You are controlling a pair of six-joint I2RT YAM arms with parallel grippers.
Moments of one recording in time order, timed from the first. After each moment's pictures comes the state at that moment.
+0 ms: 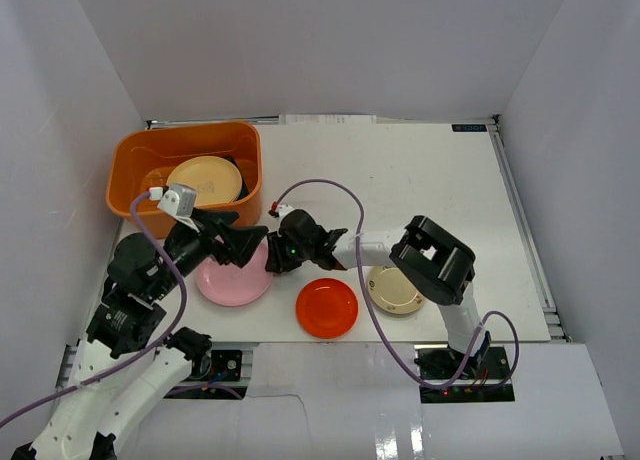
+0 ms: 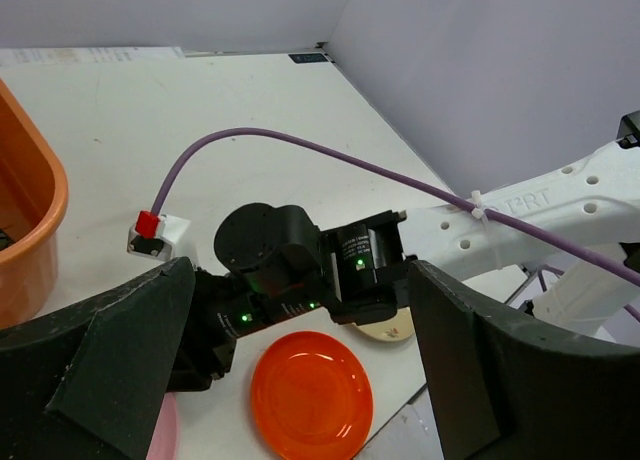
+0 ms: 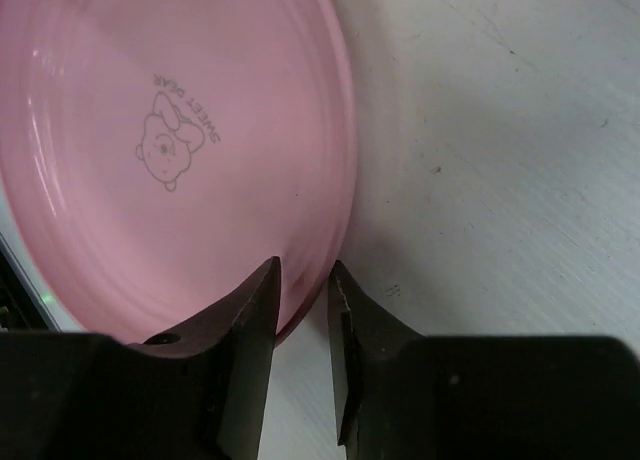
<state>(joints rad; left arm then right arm) -0.50 0.51 0.90 -0.38 0.20 -0.39 1.03 2.03 1.21 0.14 -0.17 0.54</state>
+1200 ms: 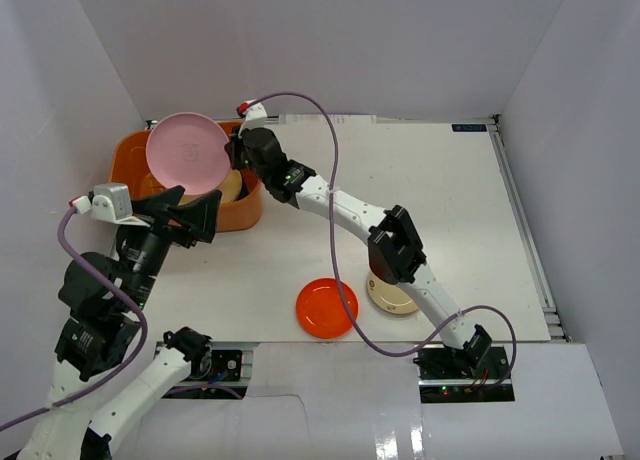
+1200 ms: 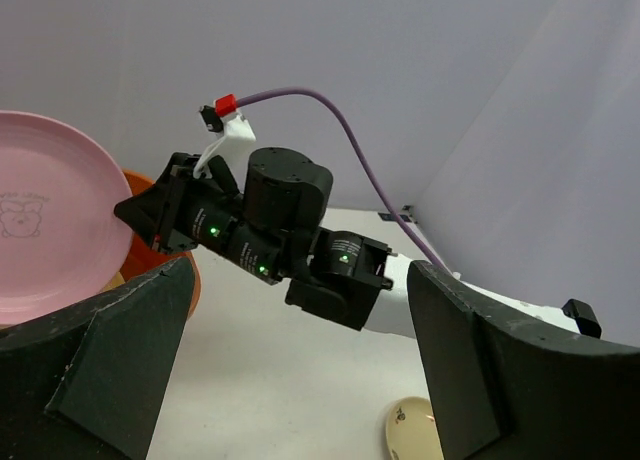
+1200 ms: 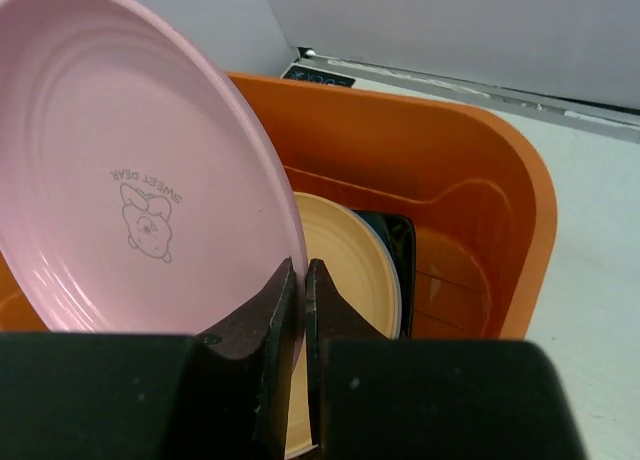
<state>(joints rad) -0.54 0.46 1.07 -0.35 -0.22 -0.34 0.95 2.44 2.35 -0.01 0.23 0.35</state>
